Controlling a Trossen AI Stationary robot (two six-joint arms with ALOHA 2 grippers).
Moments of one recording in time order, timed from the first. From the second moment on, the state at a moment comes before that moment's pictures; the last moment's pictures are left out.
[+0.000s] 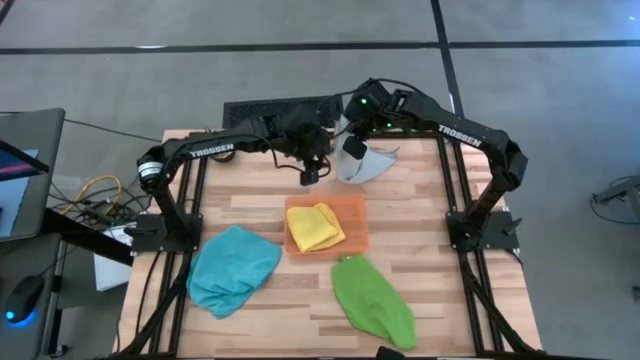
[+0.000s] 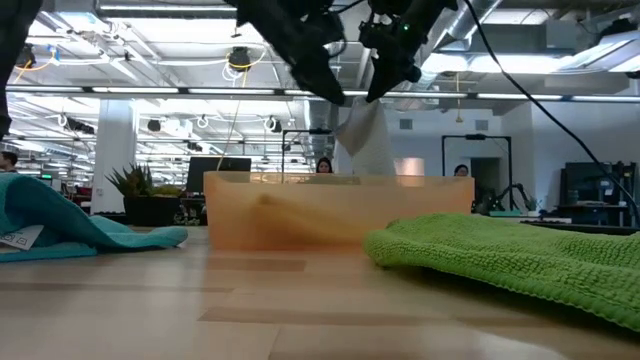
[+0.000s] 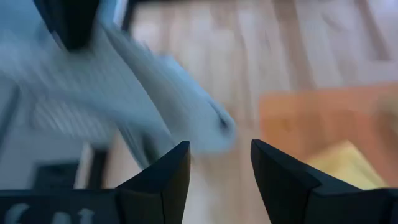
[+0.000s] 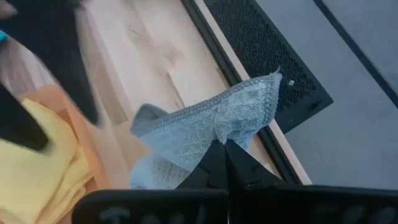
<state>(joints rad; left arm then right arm) 0.38 1.77 1.62 -0.59 0.14 0.37 -0.49 1.69 1.69 -0.91 0.03 -0.13</state>
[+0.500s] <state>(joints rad) 0.43 1.81 1.61 -0.56 0.11 0.36 -0.48 1.67 1.69 -0.91 0.02 -0.14</state>
